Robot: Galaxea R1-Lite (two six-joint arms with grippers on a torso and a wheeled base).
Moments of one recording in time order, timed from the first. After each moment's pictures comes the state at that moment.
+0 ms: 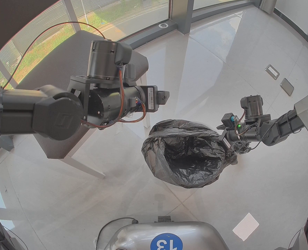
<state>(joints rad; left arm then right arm) -0.66 1.86 -1.44 -0.12 0.22 -0.19 0.22 2.16 -1.26 -0.32 0.24 -0.64</state>
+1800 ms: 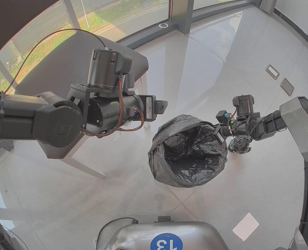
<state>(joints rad) -0.66 1.85 -1.38 -0.12 0.22 -0.19 0.19 2.36 -1.53 -0.26 0.24 -0.63</state>
